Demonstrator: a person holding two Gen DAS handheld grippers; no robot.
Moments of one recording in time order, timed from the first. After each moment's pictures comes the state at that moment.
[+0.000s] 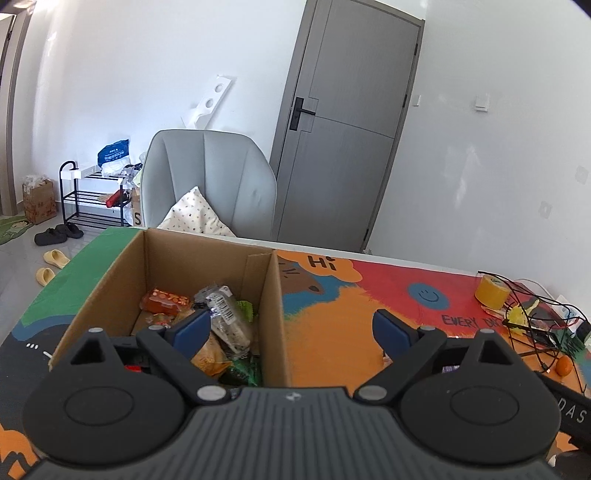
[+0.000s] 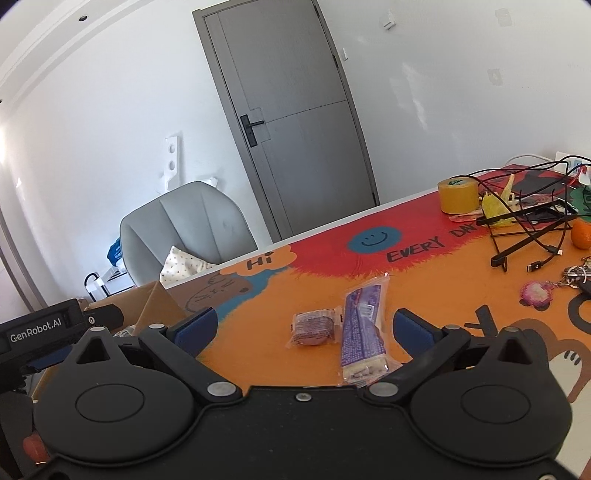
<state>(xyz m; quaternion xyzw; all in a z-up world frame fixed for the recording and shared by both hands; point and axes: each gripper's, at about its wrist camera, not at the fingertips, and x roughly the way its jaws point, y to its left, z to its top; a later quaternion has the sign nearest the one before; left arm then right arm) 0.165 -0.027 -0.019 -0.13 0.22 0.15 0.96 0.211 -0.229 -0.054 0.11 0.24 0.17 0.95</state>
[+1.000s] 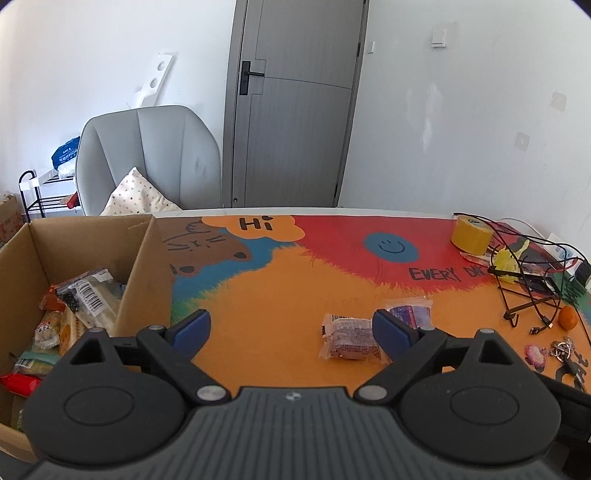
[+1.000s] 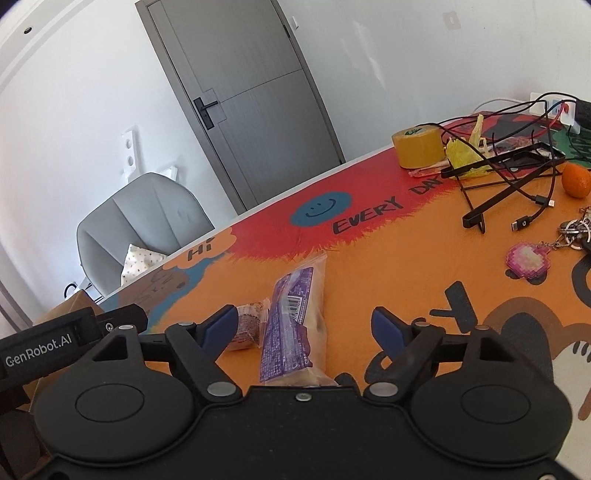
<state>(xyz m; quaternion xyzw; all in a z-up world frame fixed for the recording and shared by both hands) 0.247 -0.089 -0.058 -0.08 0.28 0.10 0.95 0.276 -0.259 -0.103 0.15 0.30 0.13 0.93</state>
